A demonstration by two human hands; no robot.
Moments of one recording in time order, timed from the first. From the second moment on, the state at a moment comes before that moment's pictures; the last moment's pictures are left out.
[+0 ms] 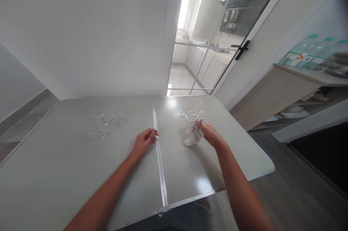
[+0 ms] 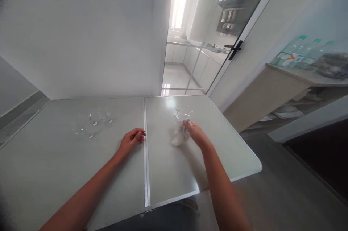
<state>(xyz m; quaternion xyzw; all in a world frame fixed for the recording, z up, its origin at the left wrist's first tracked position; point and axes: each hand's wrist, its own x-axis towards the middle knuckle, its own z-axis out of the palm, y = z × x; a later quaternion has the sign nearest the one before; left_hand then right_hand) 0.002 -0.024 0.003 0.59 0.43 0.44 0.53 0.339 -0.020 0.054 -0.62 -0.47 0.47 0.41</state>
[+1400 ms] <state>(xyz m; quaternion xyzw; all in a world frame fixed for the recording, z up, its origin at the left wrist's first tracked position) -0.009 -0.026 0.027 0.40 0.42 0.52 0.63 0.190 -0.017 0.035 -0.54 -0.51 0.42 0.53</state>
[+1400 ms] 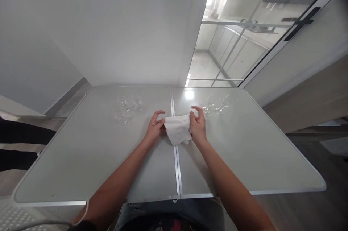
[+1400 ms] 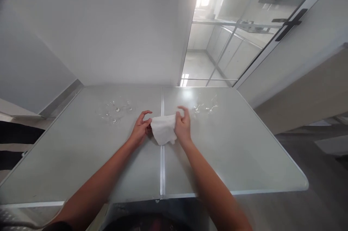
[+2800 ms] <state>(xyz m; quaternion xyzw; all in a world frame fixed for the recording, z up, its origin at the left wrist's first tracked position) -0.073 0.034 -0.010 0.40 0.71 0.56 0.16 0.177 -0.012 -0.003 -0.50 -0.33 0.57 0.56</state>
